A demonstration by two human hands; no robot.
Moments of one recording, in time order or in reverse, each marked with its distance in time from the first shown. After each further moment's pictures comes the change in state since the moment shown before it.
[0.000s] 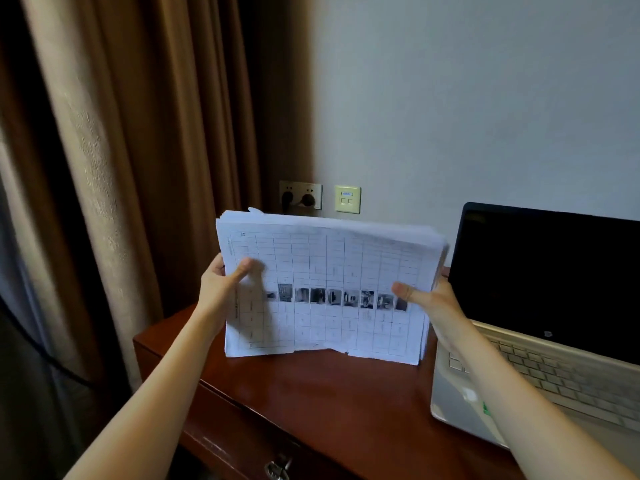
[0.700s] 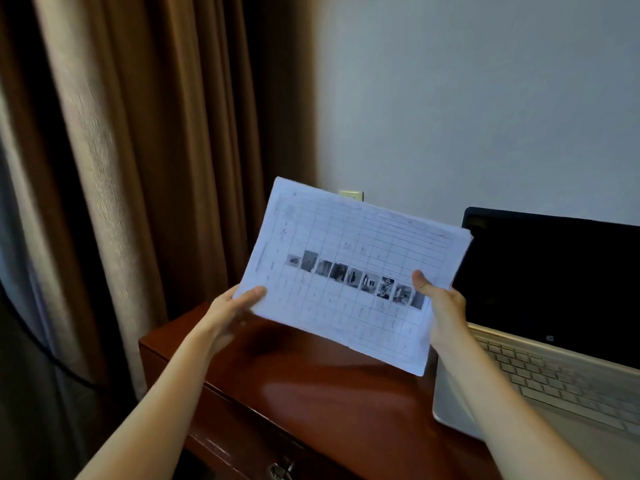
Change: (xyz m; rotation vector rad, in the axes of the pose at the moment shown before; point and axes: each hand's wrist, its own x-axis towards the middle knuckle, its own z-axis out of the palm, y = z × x) left_hand -0.008 -0.017 -0.011 -0.088 -0.167 -0.402; right_hand 0.010 0.012 0.008 0.360 0.404 0.096
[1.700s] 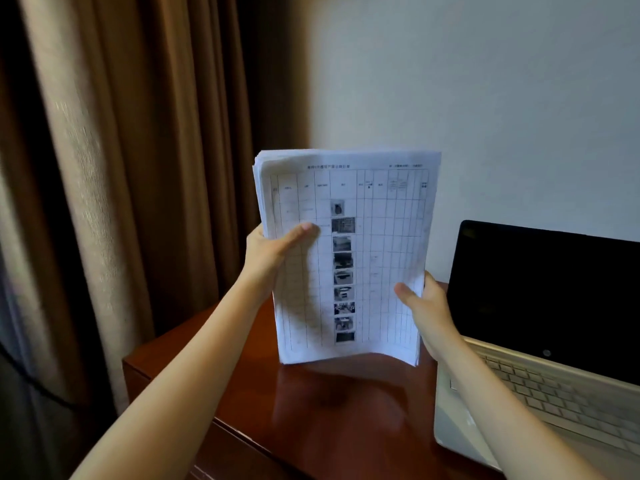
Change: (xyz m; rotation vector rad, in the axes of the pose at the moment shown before) left_hand 0.002 0.084 0.090 -0.071 -0.040 0.497; right_hand 0.002 -0.009 0.011 -0.380 -0.295 -0.219
